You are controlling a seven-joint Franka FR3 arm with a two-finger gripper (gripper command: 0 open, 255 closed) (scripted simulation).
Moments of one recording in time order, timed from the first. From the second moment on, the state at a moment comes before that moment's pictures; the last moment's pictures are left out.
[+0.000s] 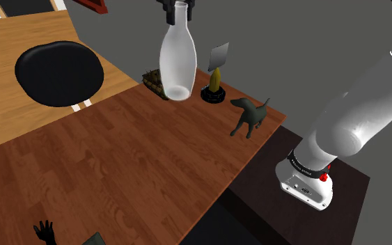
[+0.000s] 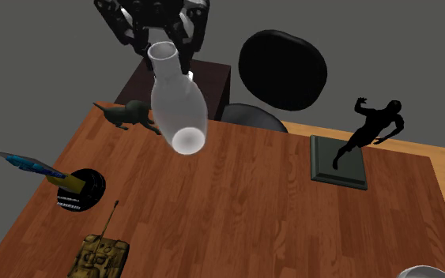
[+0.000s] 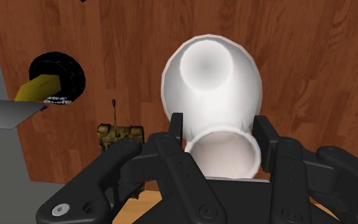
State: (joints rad) arm 0.07 -0.13 0.45 -1.49 0.05 1.41 0.46
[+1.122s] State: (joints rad) arm -0.05 -0.44 0.11 -1.74 0.06 1.34 -0.01
